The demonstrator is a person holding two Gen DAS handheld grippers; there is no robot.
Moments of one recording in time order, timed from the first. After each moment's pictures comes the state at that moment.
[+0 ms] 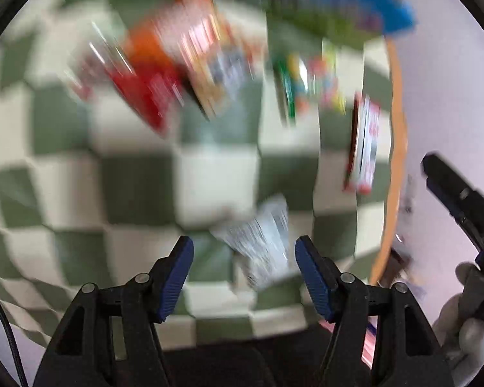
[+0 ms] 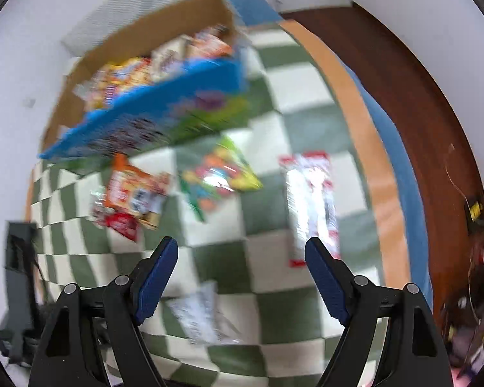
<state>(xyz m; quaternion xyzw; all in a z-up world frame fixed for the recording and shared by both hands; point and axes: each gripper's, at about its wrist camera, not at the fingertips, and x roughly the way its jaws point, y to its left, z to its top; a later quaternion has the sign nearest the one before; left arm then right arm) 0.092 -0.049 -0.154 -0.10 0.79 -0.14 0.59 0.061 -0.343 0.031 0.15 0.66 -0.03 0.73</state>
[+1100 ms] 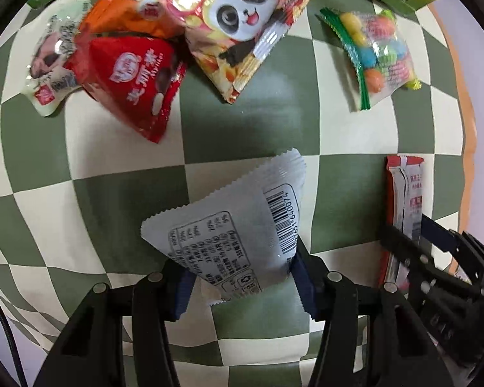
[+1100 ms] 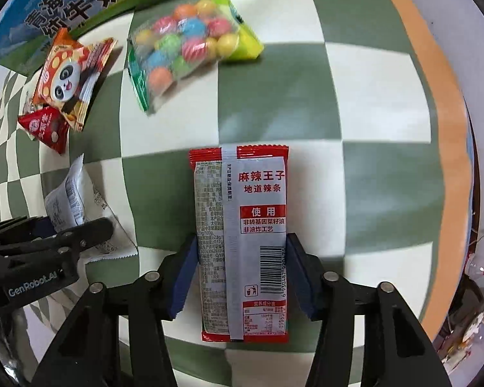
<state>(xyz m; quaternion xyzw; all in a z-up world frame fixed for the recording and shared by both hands) 0.100 -0.110 -0.212 0.02 0.78 -0.09 0.62 0.020 -0.324 -0.093 0.08 0.75 0.01 0.66</state>
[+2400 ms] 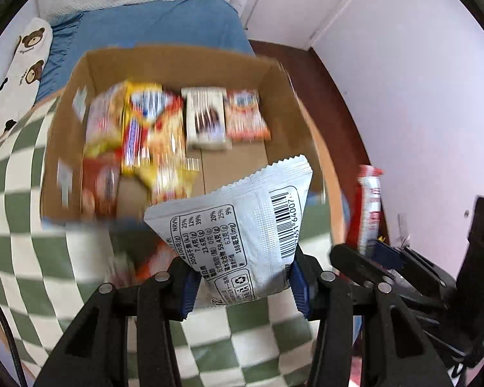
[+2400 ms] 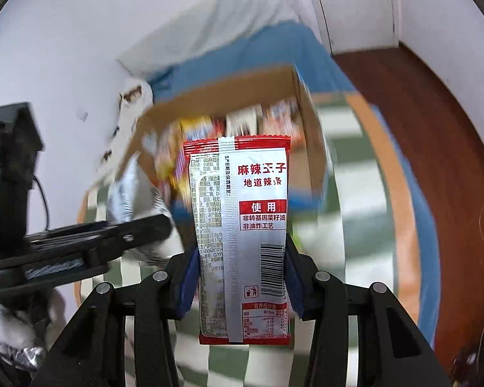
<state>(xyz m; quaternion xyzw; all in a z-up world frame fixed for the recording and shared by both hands) 0.225 -0.116 -0.009 -0.06 0.64 -0.19 0.74 0.157 -0.320 0.120 0.16 0.57 0.08 0.80</state>
